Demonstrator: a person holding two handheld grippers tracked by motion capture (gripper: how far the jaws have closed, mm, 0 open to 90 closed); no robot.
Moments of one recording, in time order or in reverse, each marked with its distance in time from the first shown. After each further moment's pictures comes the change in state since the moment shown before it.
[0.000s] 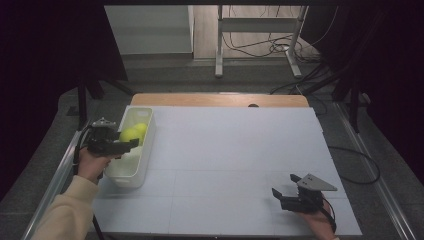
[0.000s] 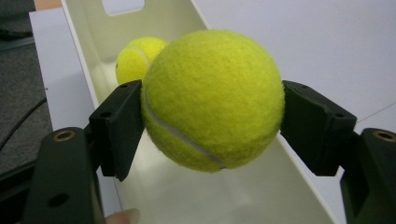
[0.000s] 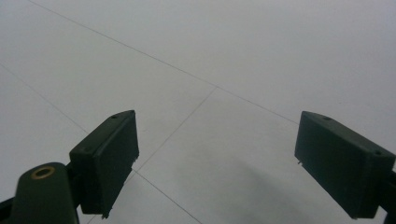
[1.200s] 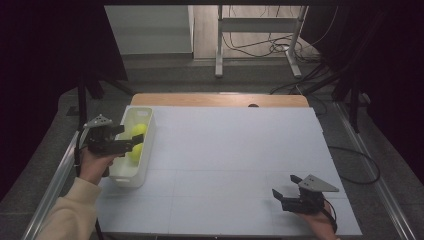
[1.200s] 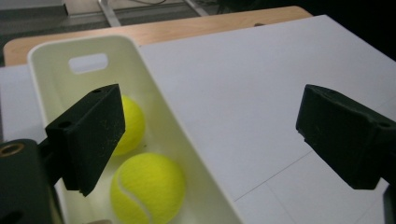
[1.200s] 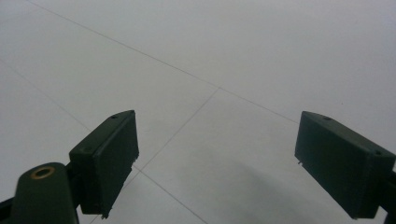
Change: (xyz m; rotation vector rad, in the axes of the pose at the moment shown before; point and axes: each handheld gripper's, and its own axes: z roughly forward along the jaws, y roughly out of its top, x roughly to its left) left arm -0.019 0.006 -0.018 -0.203 -0.116 0.009; right arm 0.000 -0.002 -0.004 -0.011 0.019 0.004
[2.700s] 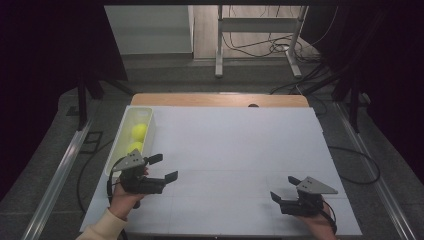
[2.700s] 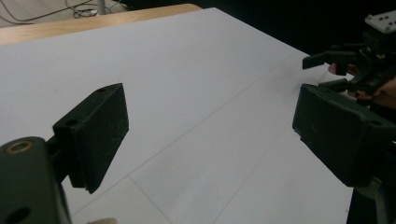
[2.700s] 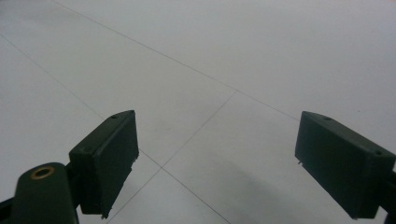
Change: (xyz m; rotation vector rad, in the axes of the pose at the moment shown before) left arm -0.102 -0.066 0.020 -0.078 -0.289 0.168; right arm 0.008 0.002 -0.002 -0.004 0.031 -0.032
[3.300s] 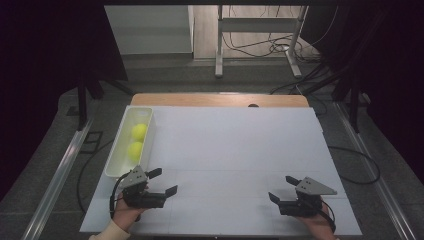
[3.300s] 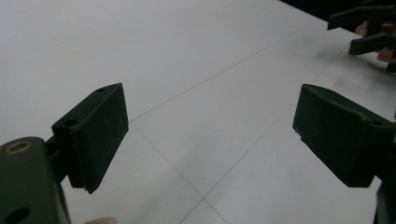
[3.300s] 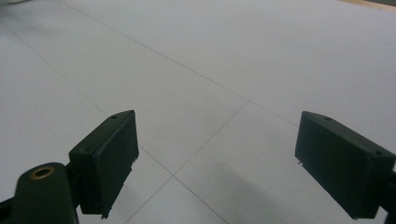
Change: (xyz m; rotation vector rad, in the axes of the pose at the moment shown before) left arm 0.001 -0.050 0.007 0.054 0.059 -0.028; right arm 0.004 0.003 0.000 -0.024 0.032 -0.031
